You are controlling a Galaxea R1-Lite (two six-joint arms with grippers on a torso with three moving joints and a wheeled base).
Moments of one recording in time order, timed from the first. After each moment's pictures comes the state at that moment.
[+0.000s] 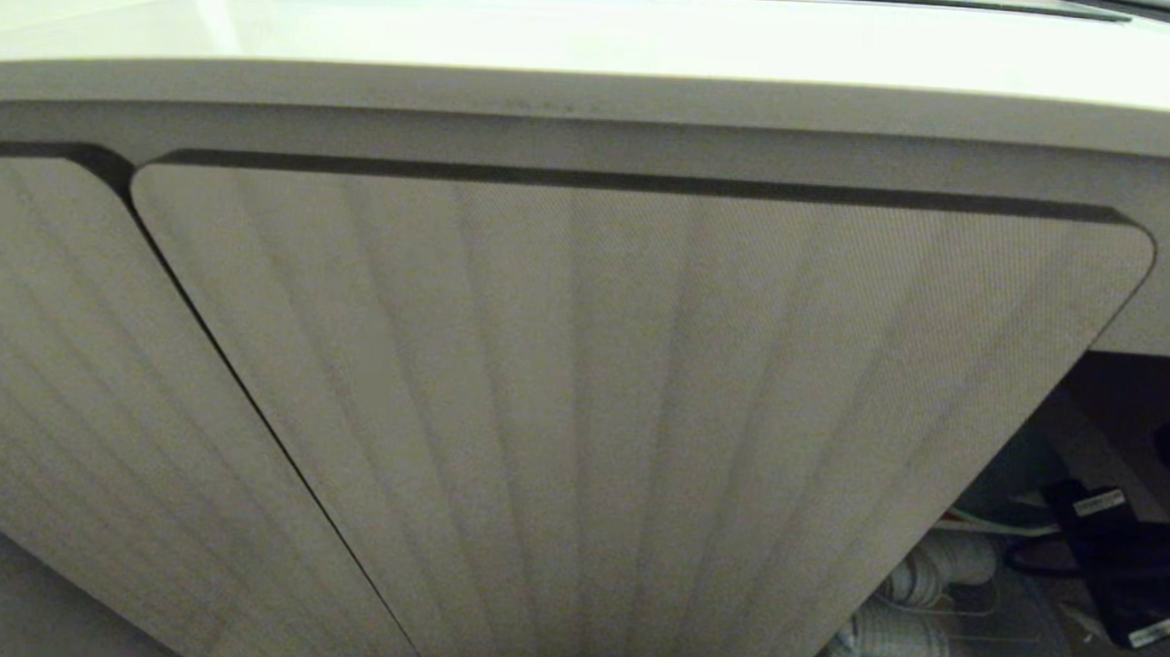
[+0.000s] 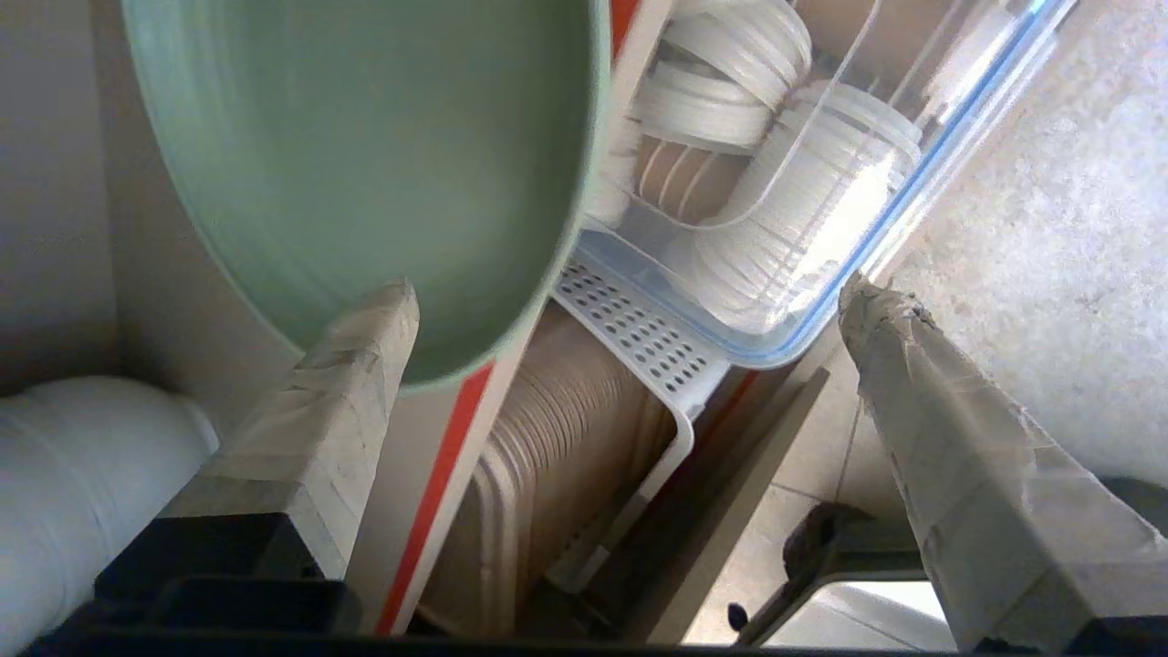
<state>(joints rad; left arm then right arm) 0.00 0.00 0.00 0.00 0.01 0.00 -0.11 1.57 -0.49 -0.33 -0.03 1.16</state>
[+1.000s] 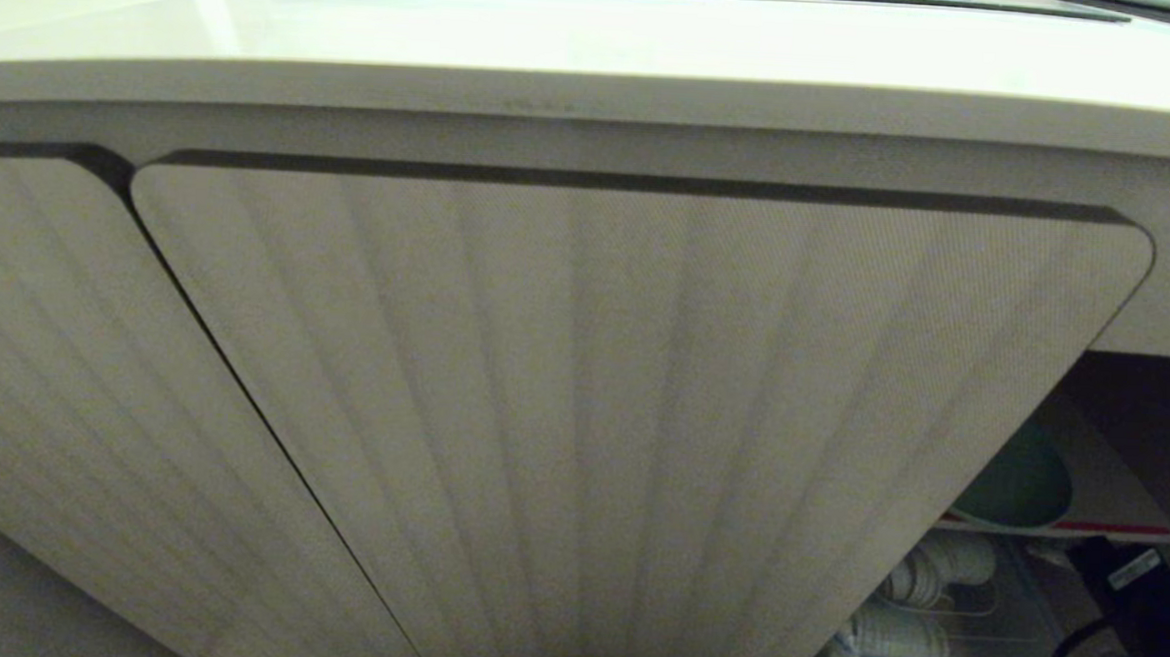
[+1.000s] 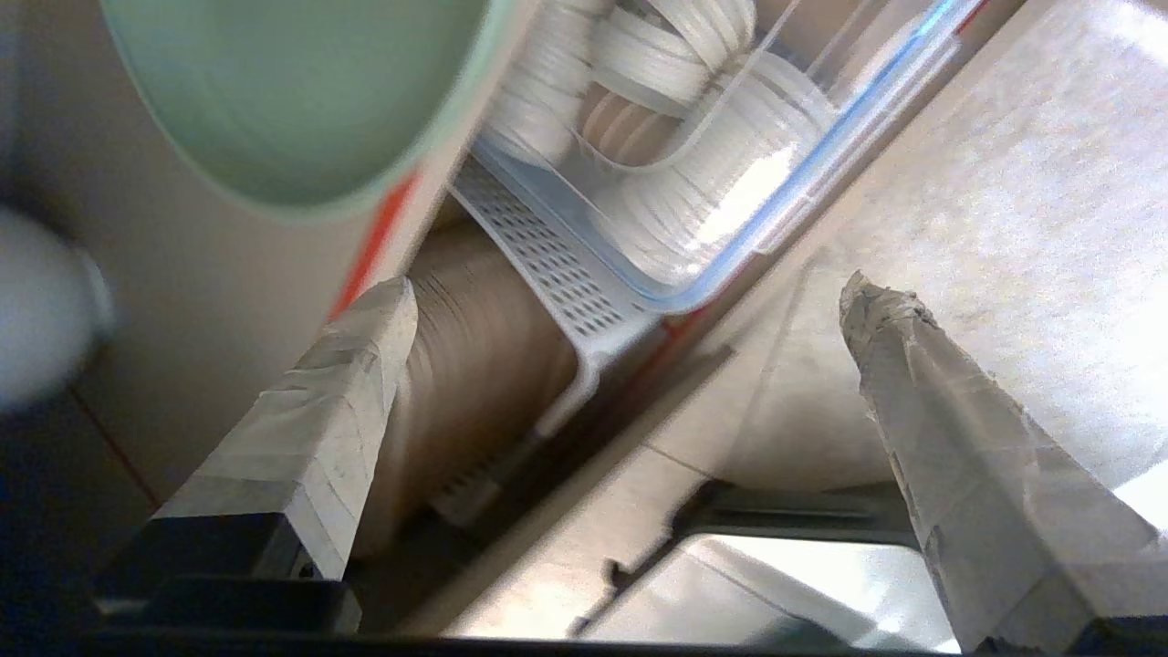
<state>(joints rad) 0.00 0.00 0.00 0.00 0.01 0.00 -0.09 1.38 -0.31 -0.33 -0.03 0.97</state>
